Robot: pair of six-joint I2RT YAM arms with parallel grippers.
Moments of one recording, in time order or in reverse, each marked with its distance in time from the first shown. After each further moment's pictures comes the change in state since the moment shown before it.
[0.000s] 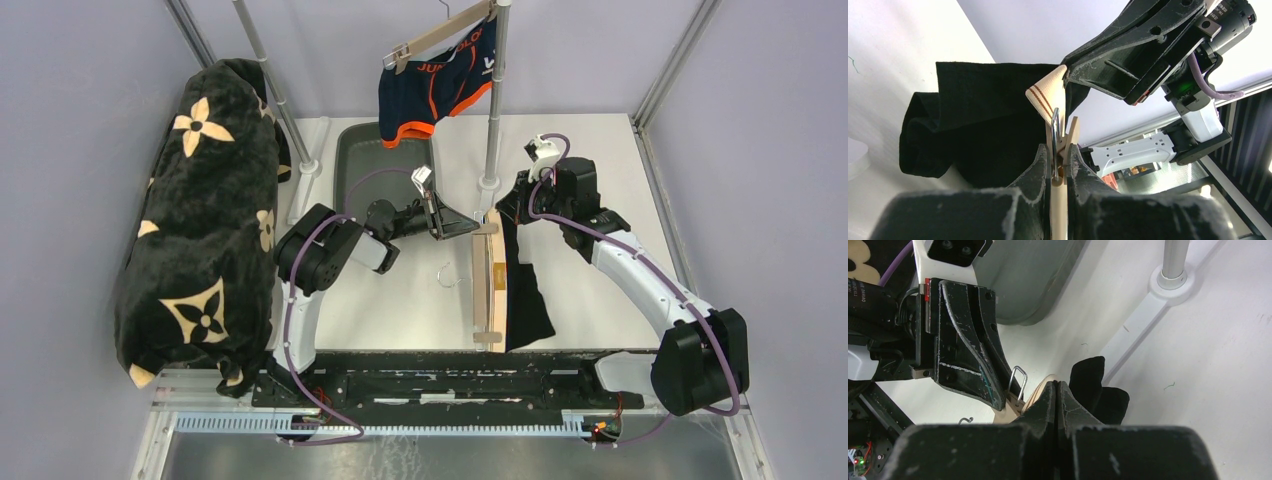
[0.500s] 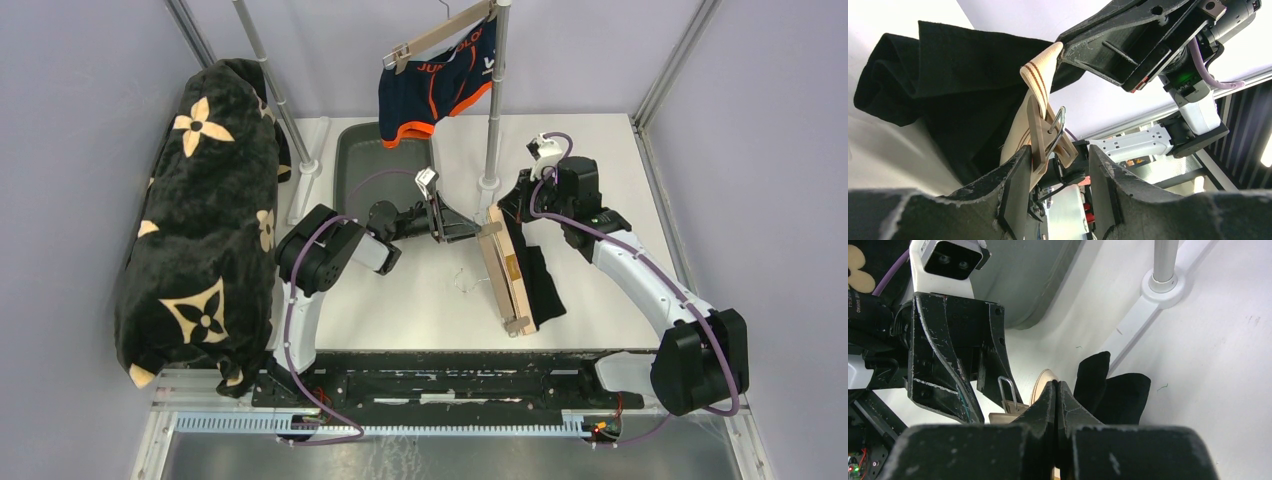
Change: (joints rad) left arm -0.014 0.000 0.000 0.000 0.015 -0.001; right arm -0.009 0.000 0.000 0.009 0.003 -0.001
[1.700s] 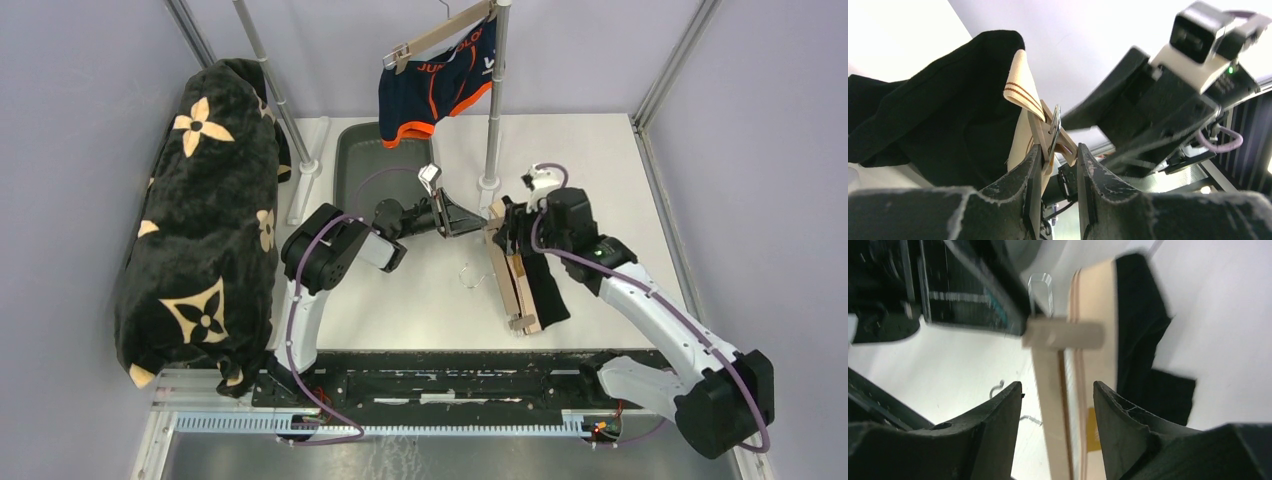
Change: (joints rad) left arm -0.016 0.026 0.044 -0.001 -0.068 -0.001; right arm 0.133 -0.212 -0.097 -0.187 0.209 0.055
